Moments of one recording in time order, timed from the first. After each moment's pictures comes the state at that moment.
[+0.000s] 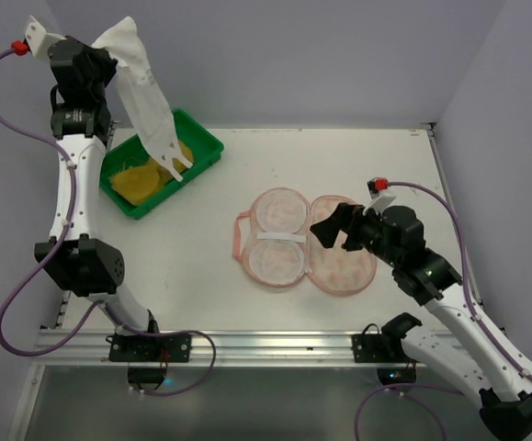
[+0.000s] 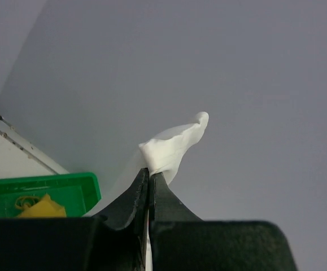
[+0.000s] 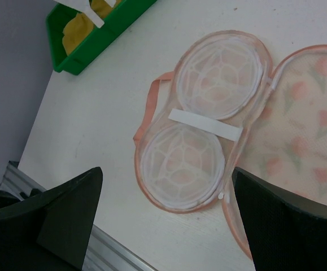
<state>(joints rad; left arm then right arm) 0.10 1.71 1.96 -0.29 -0.20 -0.76 0.54 0.73 0.76 -0.40 -0.07 0.57</state>
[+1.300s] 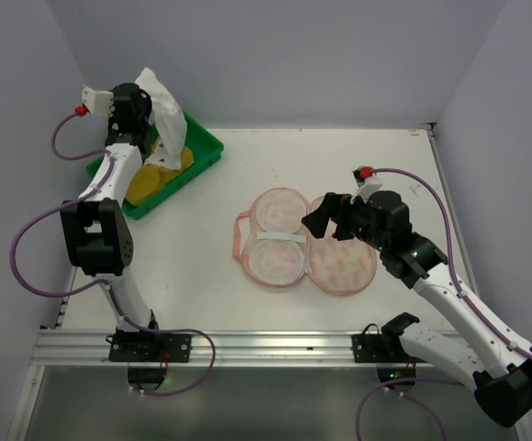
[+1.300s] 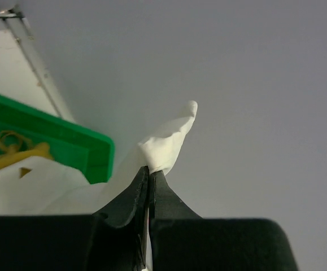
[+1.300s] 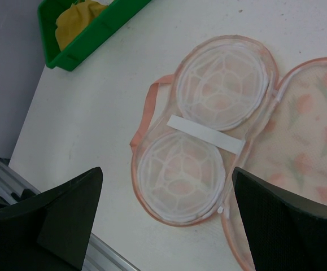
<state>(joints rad) 0.02 1.90 1.68 0.03 -0.44 -1.13 0.54 0.90 0.83 -0.34 -0.09 0.53</state>
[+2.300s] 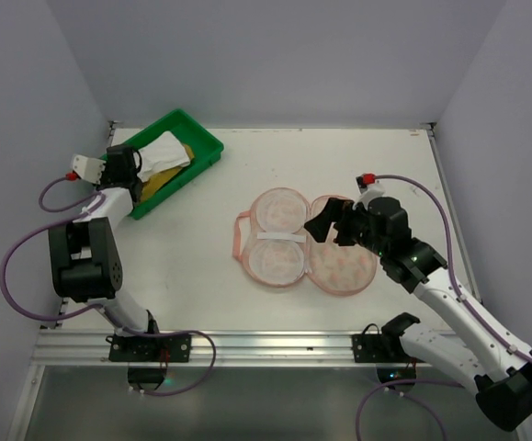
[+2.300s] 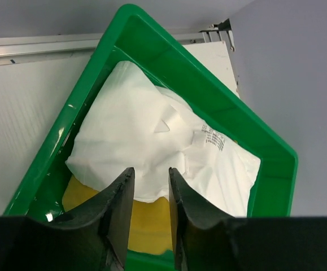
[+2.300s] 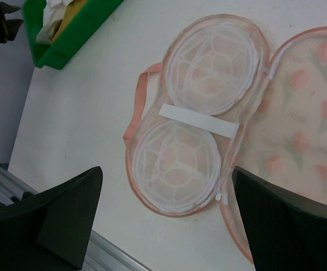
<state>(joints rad) 0.14 1.67 1.05 0.02 -0.59 -1.12 0.54 0.87 0.78 -0.36 -0.07 0.58</state>
